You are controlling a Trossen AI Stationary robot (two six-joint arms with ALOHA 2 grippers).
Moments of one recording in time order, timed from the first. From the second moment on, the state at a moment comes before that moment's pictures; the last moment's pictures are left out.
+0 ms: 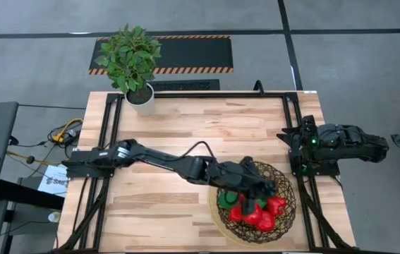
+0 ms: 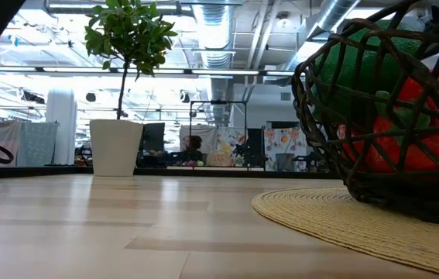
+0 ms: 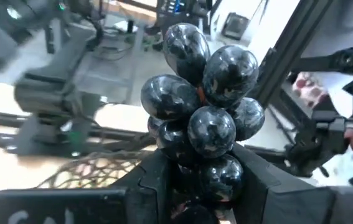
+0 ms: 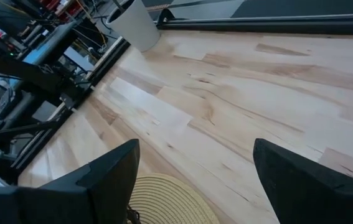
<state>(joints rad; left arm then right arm) -0.27 2.29 2.28 -0.24 -0.08 -0.32 0.03 0.03 0.52 -0.94 0.45 0.87</state>
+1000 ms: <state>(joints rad) -0.24 2.37 2.28 -0.28 0.13 -0.54 0.03 0.03 0.52 -0.94 0.44 0.87</state>
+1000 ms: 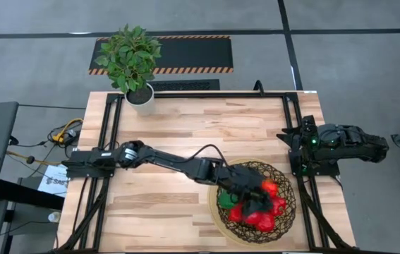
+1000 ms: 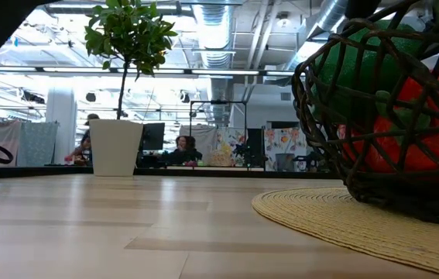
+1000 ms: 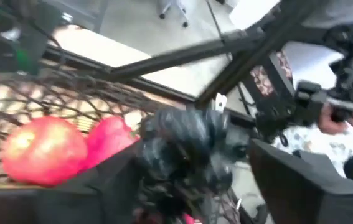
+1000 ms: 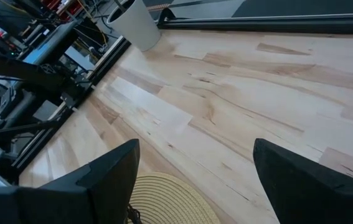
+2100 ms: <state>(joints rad) -0.11 1.57 1.94 -0.71 -0.04 -0.18 0.03 0.00 0.53 -0.55 0.45 0.57</state>
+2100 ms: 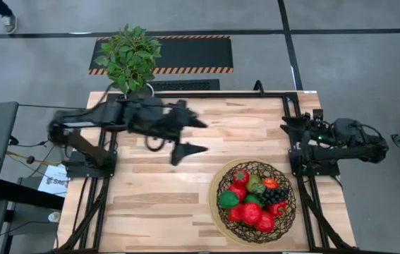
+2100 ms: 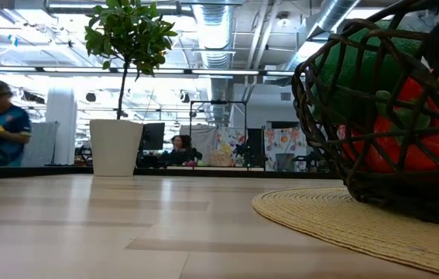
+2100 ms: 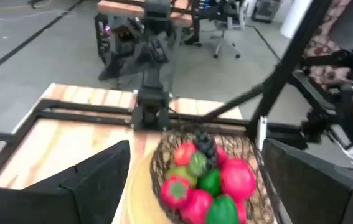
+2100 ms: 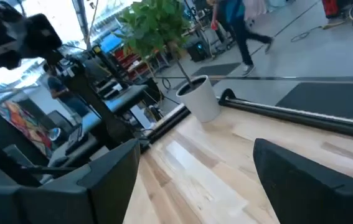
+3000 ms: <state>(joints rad) 0.23 0.13 0.39 -0.24 0.12 -0.38 0.01 0.00 0.16 0.01 0.50 0.35</state>
